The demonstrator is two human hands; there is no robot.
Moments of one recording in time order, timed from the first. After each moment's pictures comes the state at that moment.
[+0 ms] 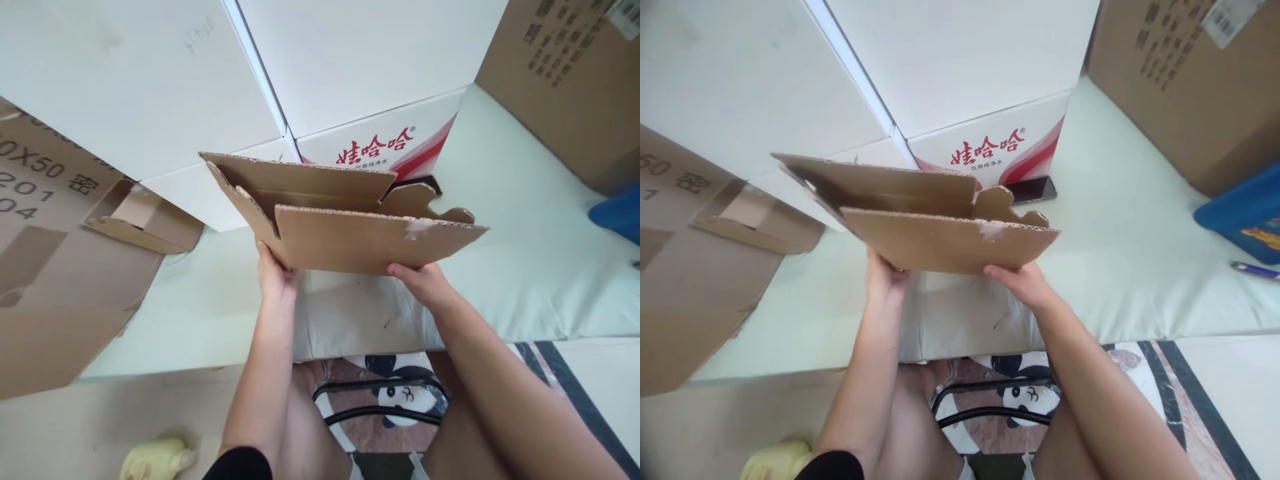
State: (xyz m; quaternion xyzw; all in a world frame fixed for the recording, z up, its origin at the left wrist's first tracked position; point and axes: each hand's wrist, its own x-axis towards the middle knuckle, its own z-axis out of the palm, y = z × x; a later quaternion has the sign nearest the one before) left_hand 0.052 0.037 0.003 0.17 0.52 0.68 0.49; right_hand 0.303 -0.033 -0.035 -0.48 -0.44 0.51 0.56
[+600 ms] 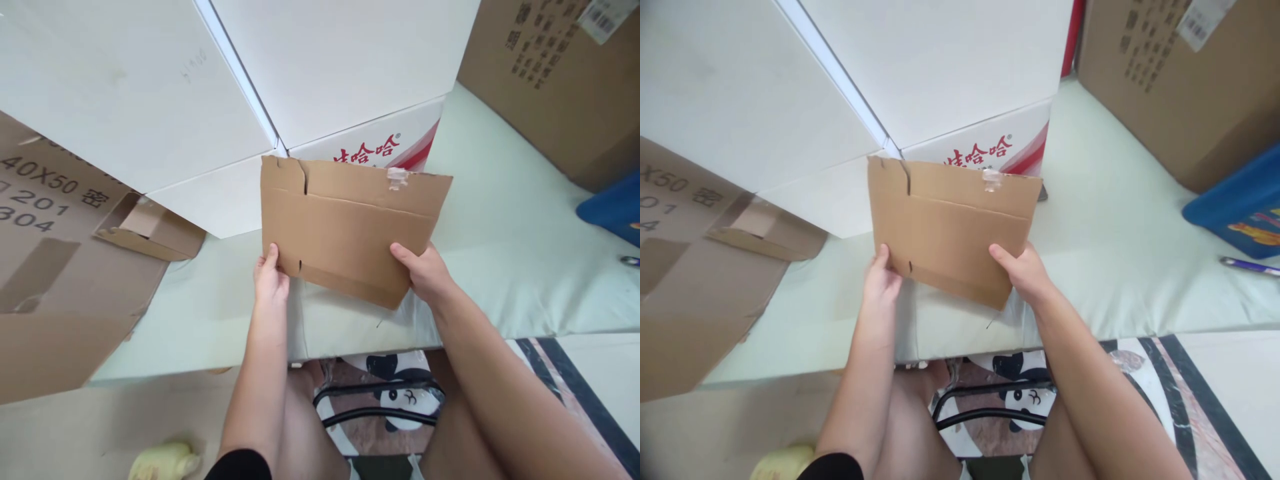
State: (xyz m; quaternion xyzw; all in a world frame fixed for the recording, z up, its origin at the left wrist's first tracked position) left_hand 0.040 0.045 -0.010 0.18 0.51 0.68 0.50; right_hand 0.313 -0.032 -0.004 -0.48 -0.34 0.54 0.60
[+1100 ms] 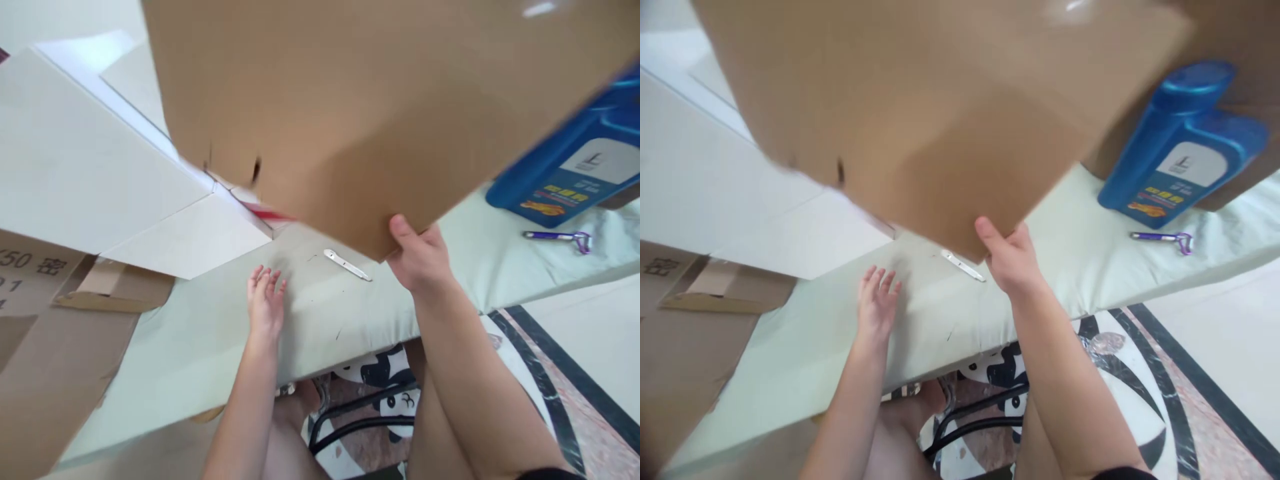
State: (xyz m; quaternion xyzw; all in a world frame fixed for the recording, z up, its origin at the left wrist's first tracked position) left_hand 0.114 0.016 0.001 0.30 0.51 0.61 0.52; right_hand 0.383 -0.046 0.053 -0.44 -0.38 0.38 0.72
